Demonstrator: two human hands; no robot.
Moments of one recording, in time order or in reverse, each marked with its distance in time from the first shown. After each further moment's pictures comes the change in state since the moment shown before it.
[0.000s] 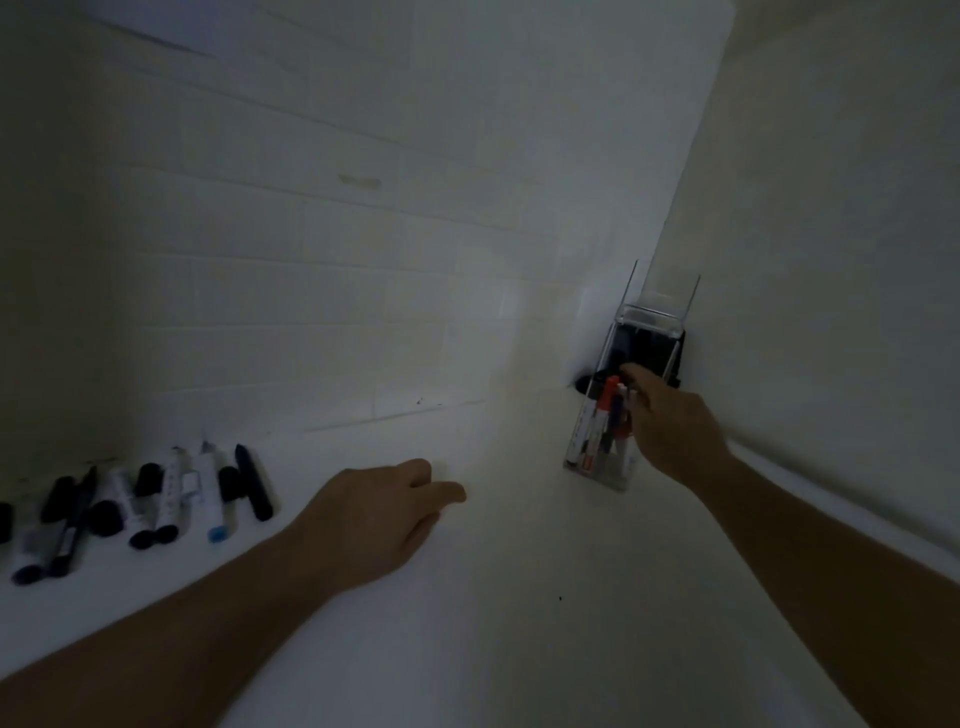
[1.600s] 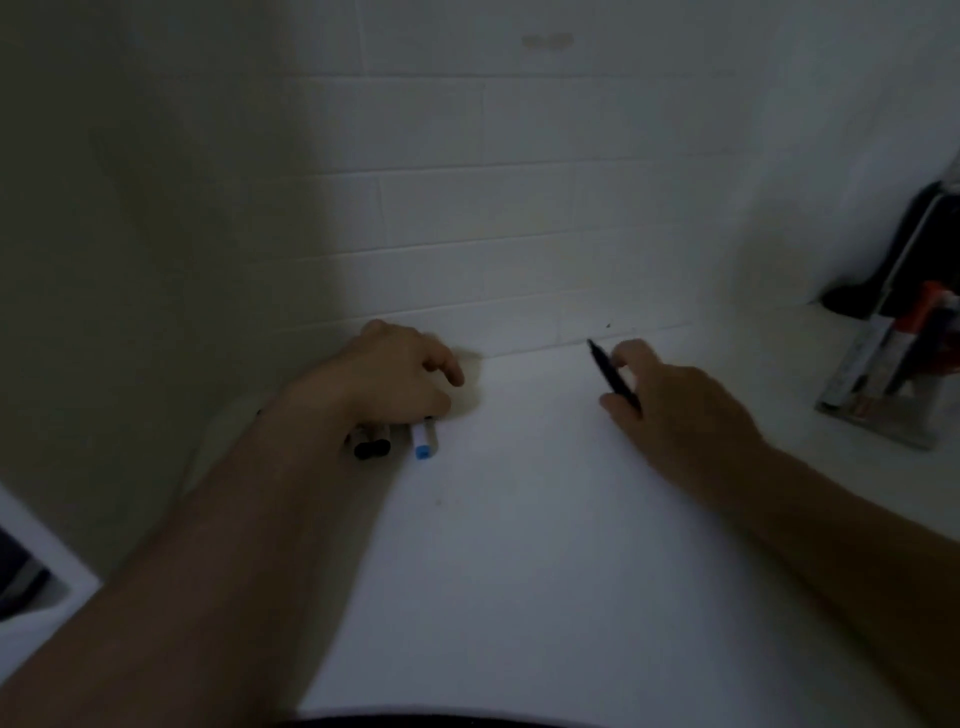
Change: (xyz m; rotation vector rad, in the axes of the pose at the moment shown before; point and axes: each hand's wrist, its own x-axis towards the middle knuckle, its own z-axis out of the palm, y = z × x) left_hand -0.036 -0.119 -0.094 -0.017 -0.543 -0.735; right_hand -0.048 -0.166 0.119 0.133 -0.212 -0.351
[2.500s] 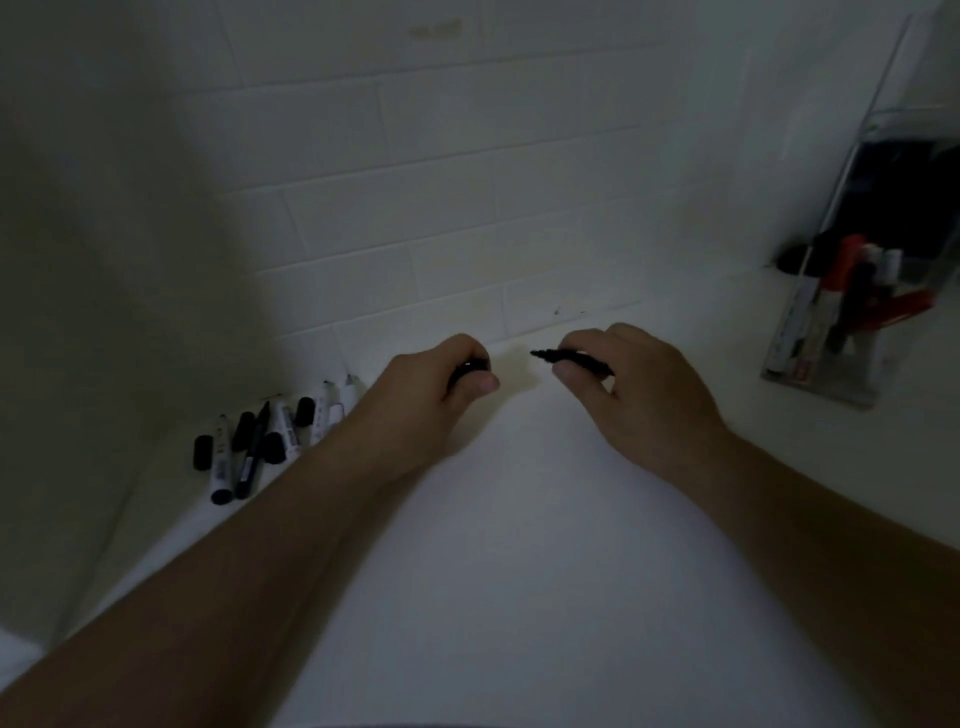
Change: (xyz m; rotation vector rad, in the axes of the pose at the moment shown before) left_hand -0.003 0.087 0.041 -0.279 0.291 0.223; right_hand -0.005 0.032 0.003 0.241 0.216 -0.105
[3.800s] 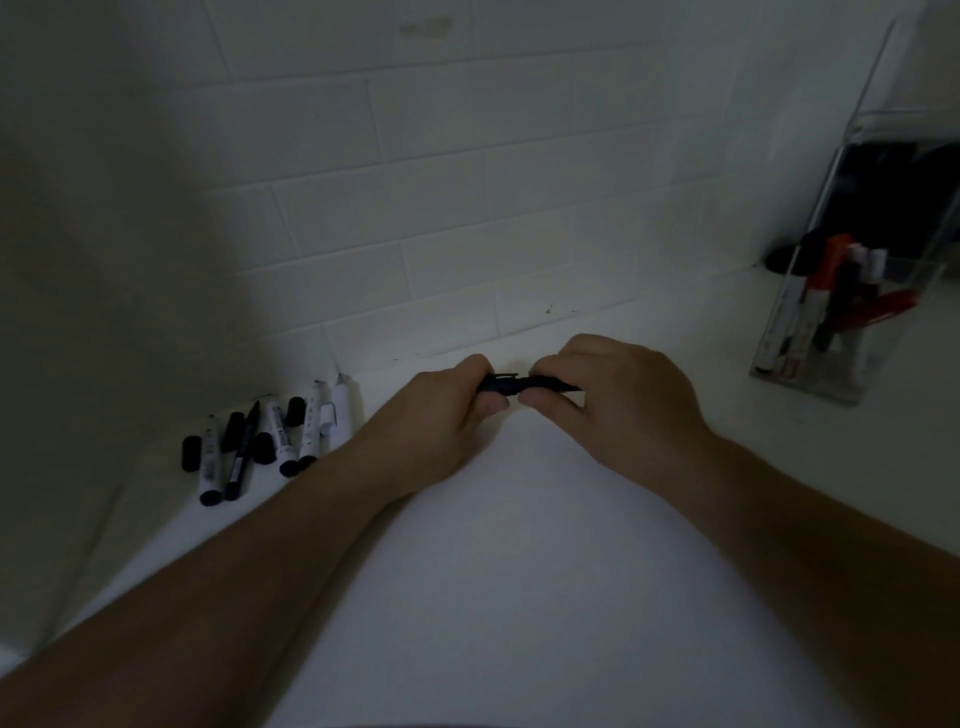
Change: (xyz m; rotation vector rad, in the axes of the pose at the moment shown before) left_hand -0.002 -0.003 0.021 0.070 -0.077 0.132; right_hand -0.005 -0.017 -0.004 -0.141 -0.020 -0.178
